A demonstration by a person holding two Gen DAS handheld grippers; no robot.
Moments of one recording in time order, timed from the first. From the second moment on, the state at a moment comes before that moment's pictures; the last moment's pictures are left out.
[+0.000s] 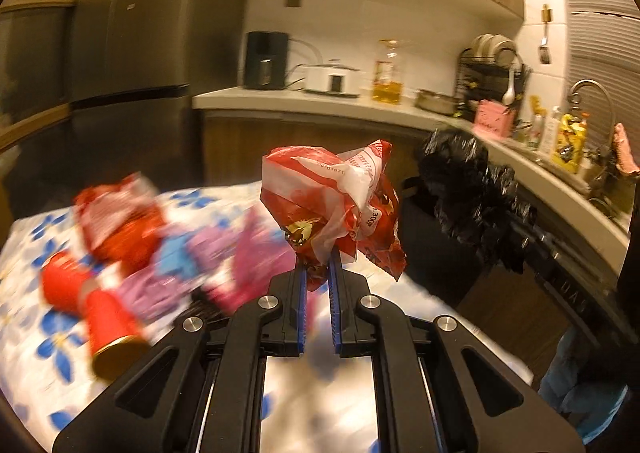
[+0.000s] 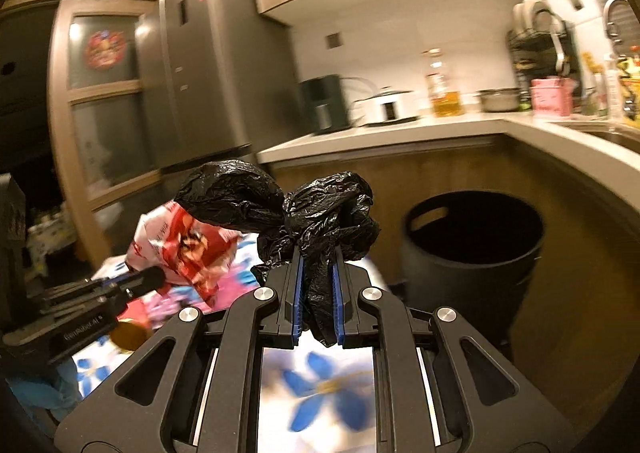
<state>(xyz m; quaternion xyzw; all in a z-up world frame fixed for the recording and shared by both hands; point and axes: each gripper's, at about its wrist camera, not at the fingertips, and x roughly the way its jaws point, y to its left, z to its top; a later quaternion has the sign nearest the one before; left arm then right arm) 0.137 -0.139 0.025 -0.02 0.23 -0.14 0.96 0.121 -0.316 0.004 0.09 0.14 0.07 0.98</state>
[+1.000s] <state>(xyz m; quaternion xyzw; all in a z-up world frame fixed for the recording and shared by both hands) 0.269 -0.323 0.012 -0.01 0.20 -0.21 0.96 0.224 -0.462 0.002 0.08 0.13 -0.06 0.99</state>
